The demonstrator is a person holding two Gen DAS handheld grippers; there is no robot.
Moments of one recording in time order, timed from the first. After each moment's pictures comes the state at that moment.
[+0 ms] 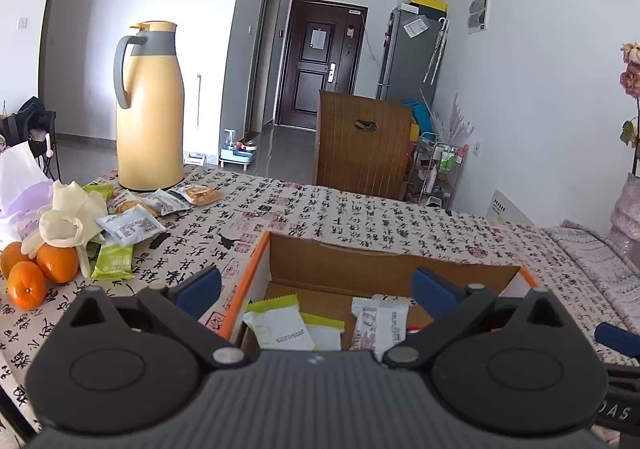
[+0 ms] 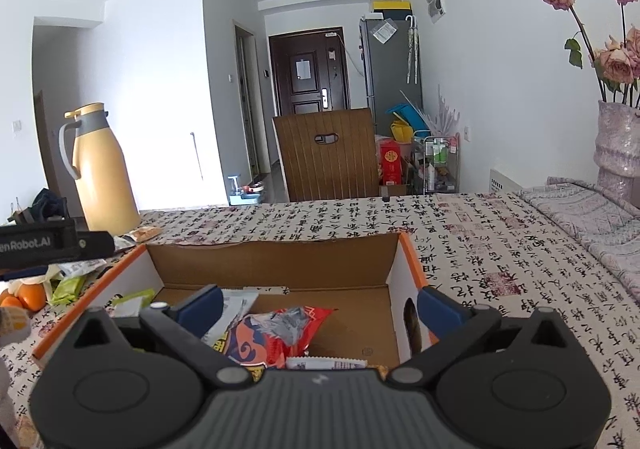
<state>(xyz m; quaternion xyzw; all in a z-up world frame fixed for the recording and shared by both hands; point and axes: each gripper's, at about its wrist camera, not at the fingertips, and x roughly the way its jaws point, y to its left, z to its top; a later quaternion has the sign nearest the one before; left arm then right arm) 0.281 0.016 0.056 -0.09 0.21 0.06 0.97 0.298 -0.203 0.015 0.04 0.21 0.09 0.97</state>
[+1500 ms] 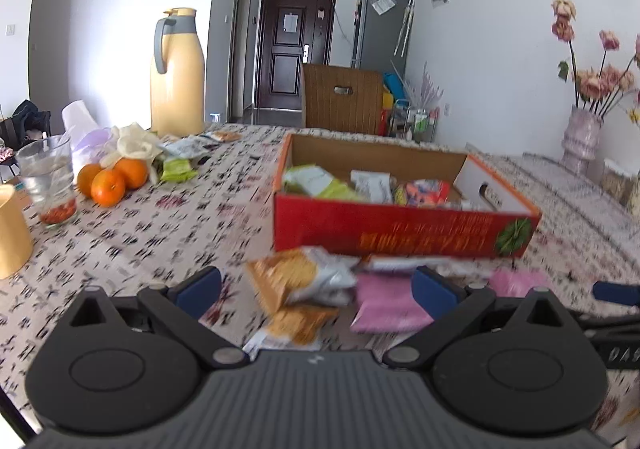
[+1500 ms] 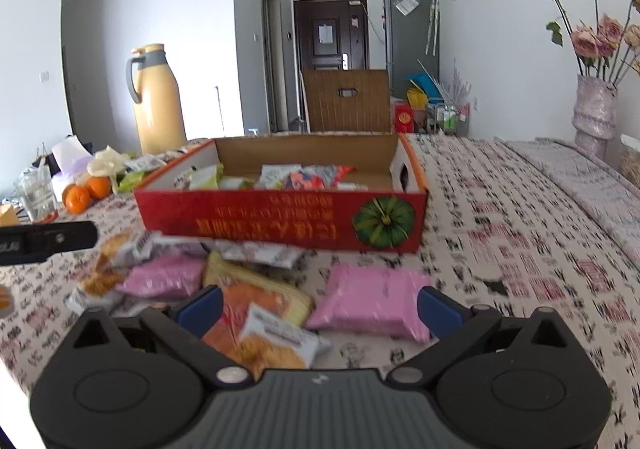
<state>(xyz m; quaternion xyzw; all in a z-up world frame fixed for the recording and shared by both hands) 0.070 0.027 0.009 -0.04 0.24 0.03 0.97 0.099 -0.214 -0.022 0.01 0.27 0.11 0.95</state>
